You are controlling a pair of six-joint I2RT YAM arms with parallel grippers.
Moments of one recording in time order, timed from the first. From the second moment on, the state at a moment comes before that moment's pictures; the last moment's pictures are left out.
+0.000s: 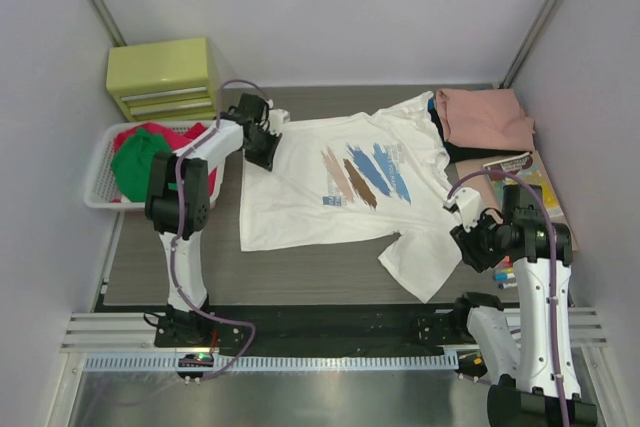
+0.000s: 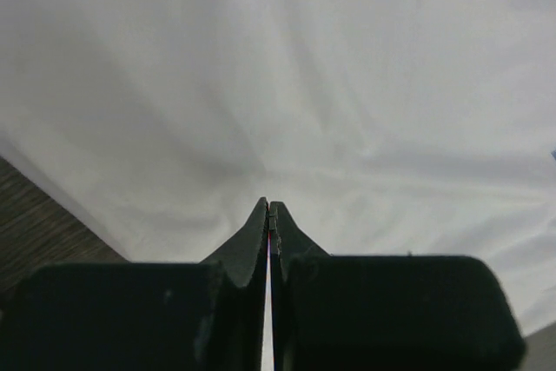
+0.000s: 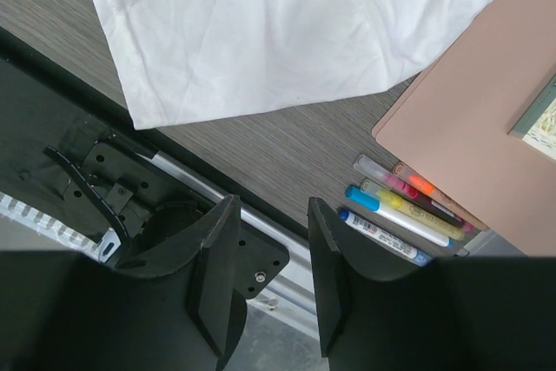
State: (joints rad) left arm -0.24 2.07 1.59 -0.66 0.26 0.18; right arm -0.17 0.76 0.91 -1.34 -0.30 -0.80
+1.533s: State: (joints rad) left arm -0.25 1.00 1.06 -0.57 -0.28 0.11; right arm -0.17 1.38 1.00 -1.31 -0.23 -0.61
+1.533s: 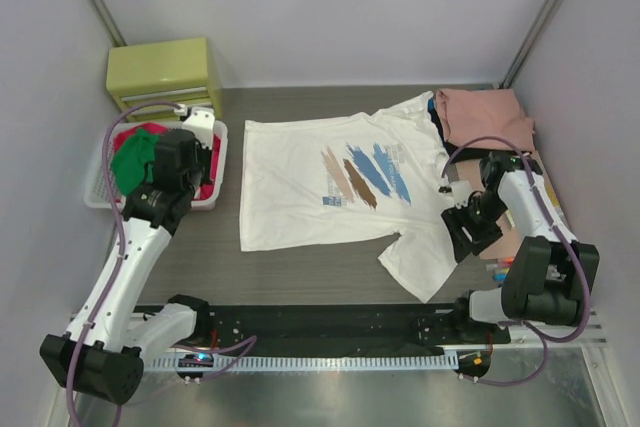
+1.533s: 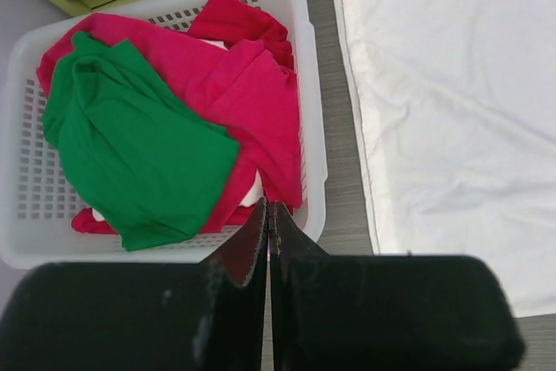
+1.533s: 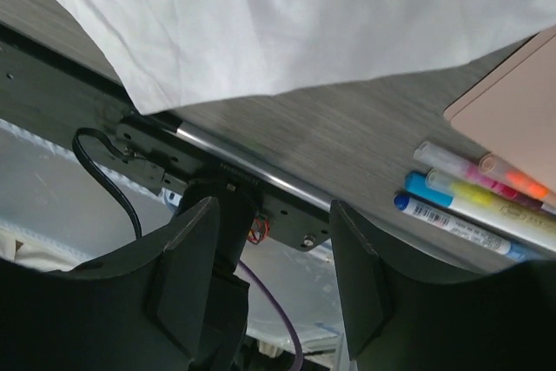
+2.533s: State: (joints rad) left arm -0.24 1.15 1.06 -0.56 -0.25 0.12; right arm 0.04 1.58 0.88 -1.01 -0.06 -0.52
